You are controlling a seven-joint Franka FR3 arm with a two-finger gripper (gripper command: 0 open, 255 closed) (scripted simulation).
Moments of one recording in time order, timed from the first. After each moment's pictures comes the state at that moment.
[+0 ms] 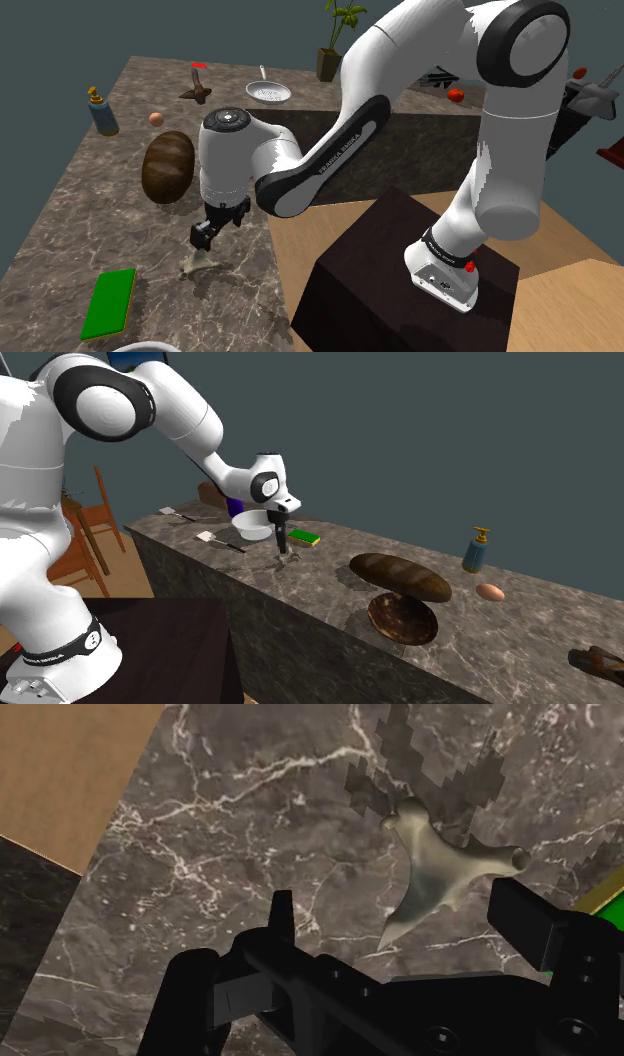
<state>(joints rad) 0.29 0.44 0.50 -2.06 -0.39 2.49 0.94</state>
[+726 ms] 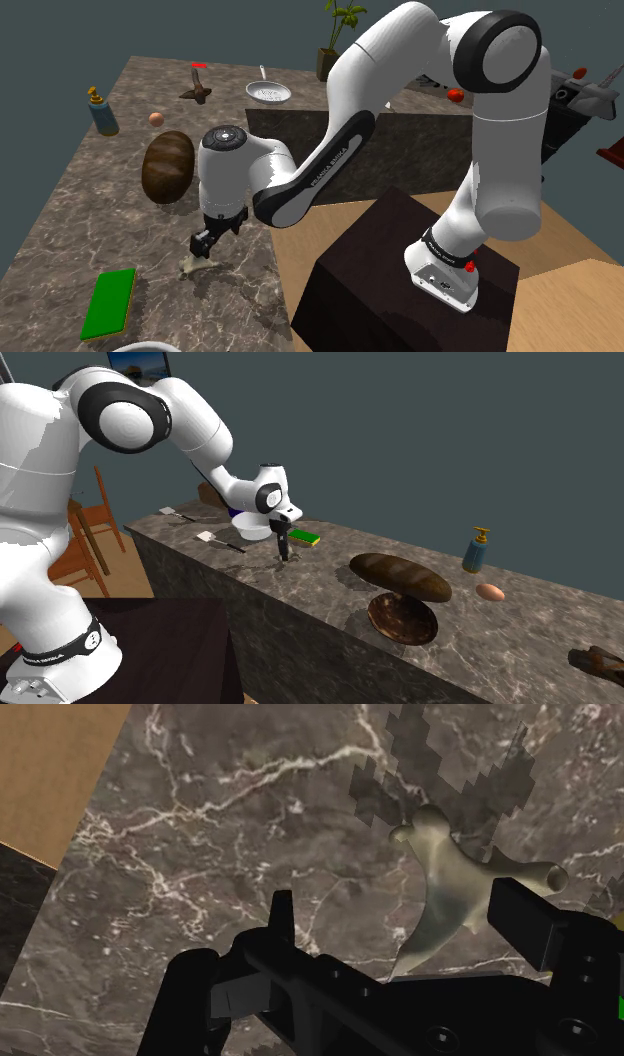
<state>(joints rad) 0.33 0.52 0.46 -2.03 -0.45 2.55 0.97</state>
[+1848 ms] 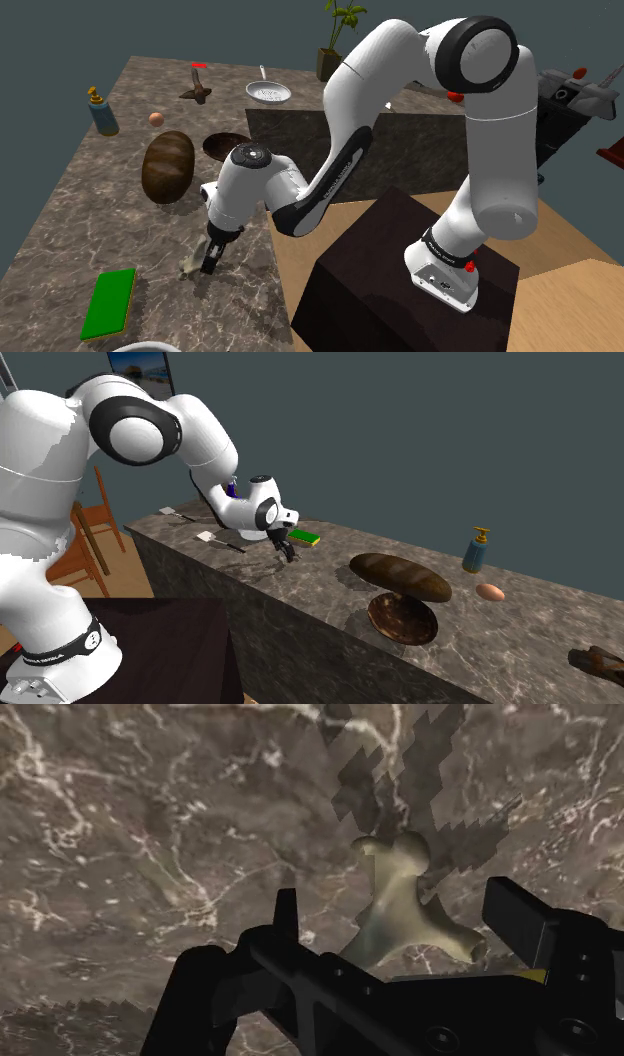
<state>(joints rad) 0.26 0.59 0.50 -2.11 -0.67 2.83 0.62</state>
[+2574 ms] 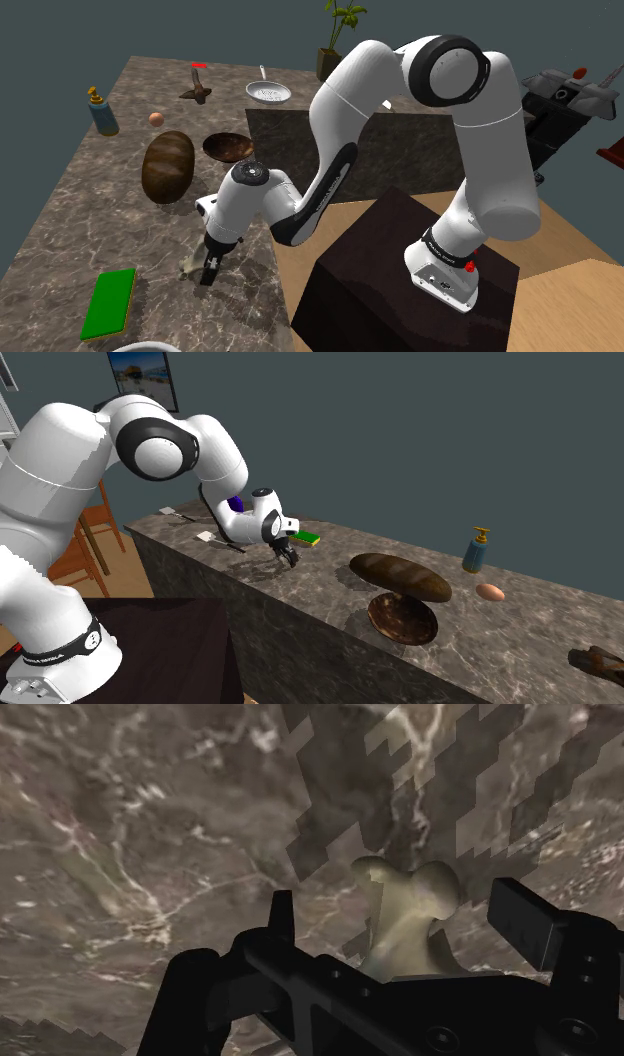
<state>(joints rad) 0.32 0.70 0.42 -2.05 -0.77 2.93 0.58</state>
